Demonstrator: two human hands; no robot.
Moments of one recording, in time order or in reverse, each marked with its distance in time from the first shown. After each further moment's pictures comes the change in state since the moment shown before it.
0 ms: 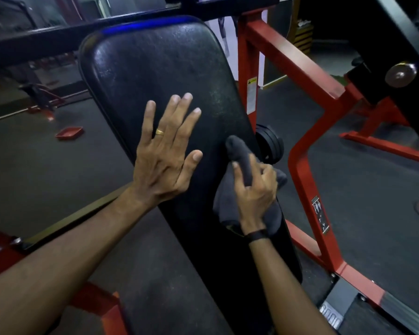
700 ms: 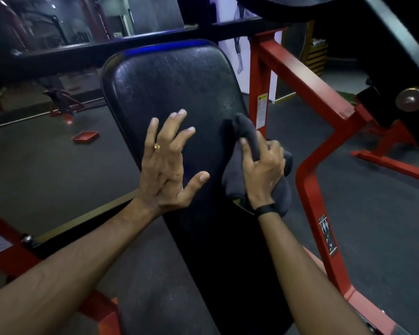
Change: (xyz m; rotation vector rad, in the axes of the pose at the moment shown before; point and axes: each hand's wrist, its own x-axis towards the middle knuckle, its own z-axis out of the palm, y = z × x) left_hand -0.003 0.000 0.000 -0.124 0.069 -0.091; right_hand 0.078 -0.023 0.020 0.032 -0.019 -0.057
